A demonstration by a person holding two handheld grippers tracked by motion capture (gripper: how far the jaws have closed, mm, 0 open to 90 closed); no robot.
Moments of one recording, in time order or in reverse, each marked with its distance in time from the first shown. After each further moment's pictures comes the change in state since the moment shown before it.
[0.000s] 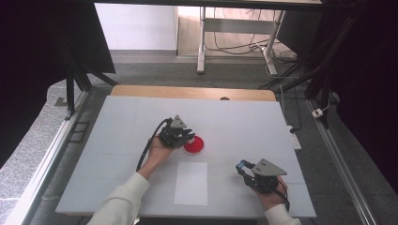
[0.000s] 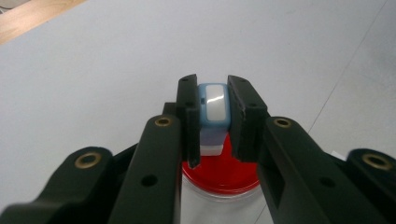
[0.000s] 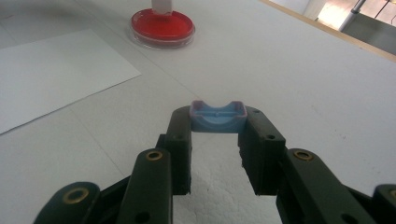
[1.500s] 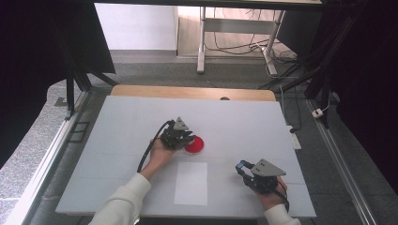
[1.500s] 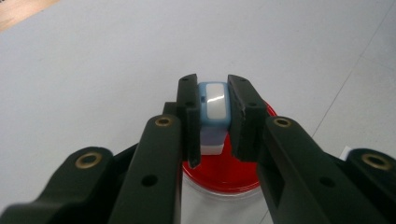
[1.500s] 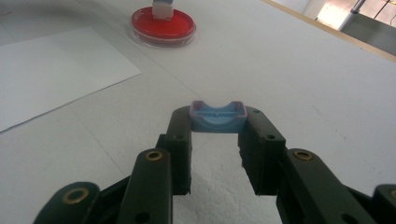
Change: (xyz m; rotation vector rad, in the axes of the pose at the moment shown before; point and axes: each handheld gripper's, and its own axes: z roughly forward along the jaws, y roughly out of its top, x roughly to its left) left arm -0.004 -0.003 0.008 0.025 0.020 0.014; right arm 0.001 0.000 0.001 0.006 -0.004 -0.009
